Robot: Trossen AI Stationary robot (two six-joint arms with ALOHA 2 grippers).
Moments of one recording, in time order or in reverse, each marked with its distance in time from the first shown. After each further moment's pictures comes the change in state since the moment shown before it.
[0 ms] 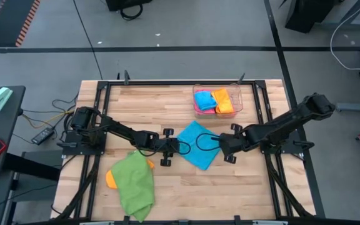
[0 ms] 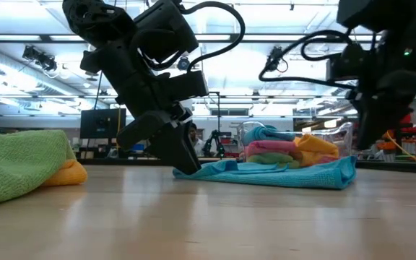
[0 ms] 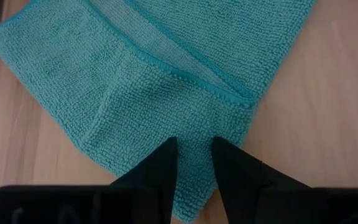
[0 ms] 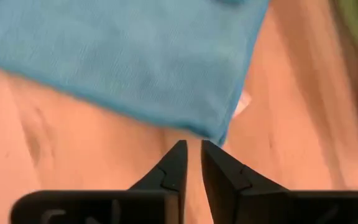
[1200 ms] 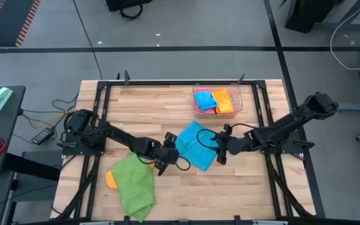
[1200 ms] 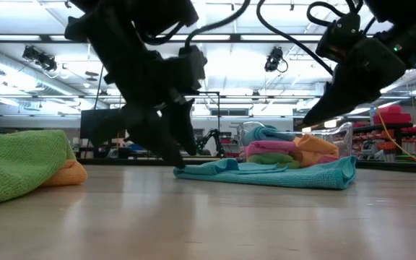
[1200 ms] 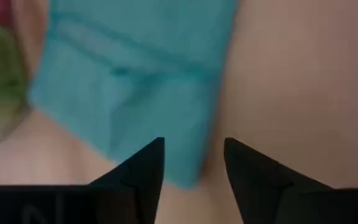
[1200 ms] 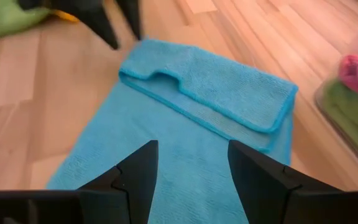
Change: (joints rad) left arm -0.109 -0.014 0.116 -0.236 -0.177 0.280; right arm 0.028 -0.068 -0.210 0.722 0.197 -0.132
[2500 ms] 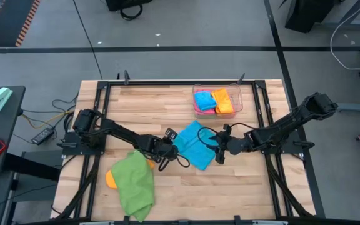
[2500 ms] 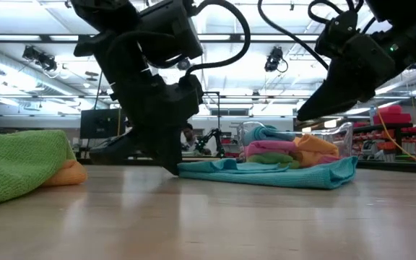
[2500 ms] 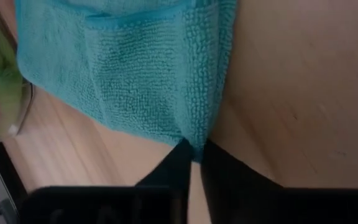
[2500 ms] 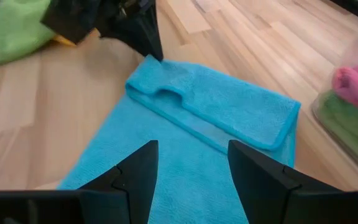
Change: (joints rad) left arm 0.054 0.053 -0.002 -0.071 -0.089 0.218; right arm 0.003 0.016 -0.018 0.099 0.043 0.009
